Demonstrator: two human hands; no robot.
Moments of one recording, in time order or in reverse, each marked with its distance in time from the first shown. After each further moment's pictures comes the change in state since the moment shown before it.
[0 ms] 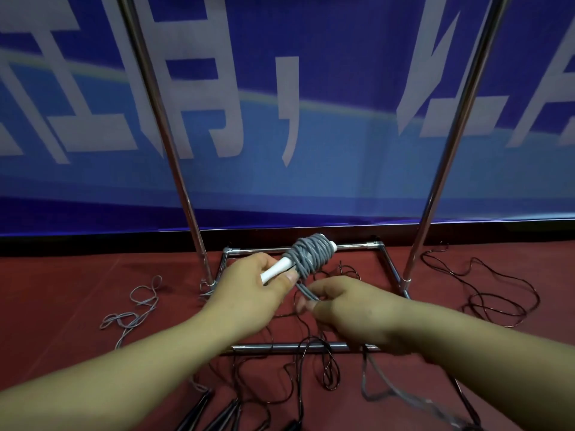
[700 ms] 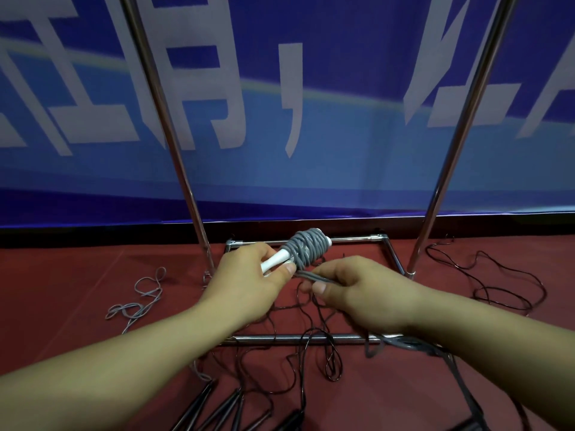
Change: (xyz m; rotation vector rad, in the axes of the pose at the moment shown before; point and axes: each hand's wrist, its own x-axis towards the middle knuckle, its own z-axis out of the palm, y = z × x) left_hand 0.003 0.000 -0.003 0.232 0.057 0.010; right_hand -0.007 -0.006 -0.016 -0.257 0.050 -0.165
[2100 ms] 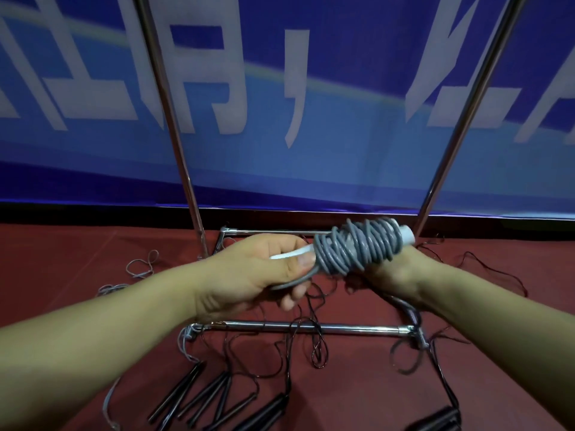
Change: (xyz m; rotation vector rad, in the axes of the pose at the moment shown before) left_hand -0.022 0.024 -0.023 -0.855 -0.742 0.067; right_hand 0.005 0.035 -0.025 0.443 0.105 0.041
